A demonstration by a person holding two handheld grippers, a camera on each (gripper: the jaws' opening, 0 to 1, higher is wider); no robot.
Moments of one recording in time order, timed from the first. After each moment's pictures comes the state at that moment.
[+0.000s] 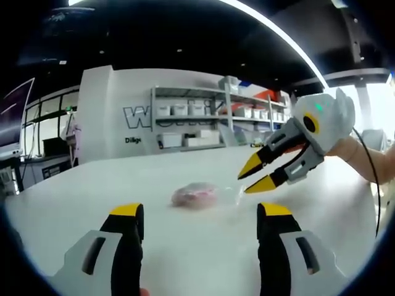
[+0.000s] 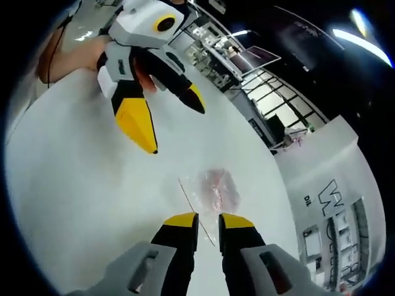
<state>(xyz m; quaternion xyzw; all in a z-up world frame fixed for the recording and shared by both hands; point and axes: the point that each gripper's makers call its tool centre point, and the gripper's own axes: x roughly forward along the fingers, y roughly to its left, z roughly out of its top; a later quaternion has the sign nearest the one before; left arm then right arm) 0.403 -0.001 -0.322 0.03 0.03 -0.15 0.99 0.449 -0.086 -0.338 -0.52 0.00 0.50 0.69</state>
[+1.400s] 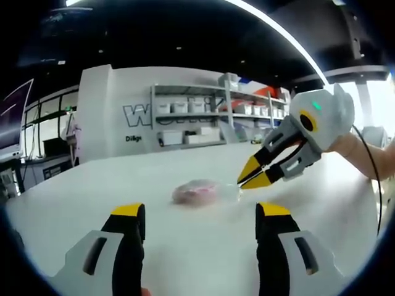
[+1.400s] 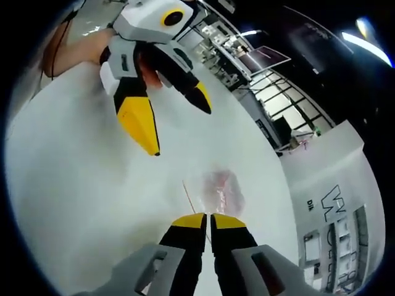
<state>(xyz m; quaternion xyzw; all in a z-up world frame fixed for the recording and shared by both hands) 0.404 -0.001 -0.326 0.04 0.04 -0.15 0.99 0.450 -0.080 -0.344 -0.54 0.00 0.51 0.67</state>
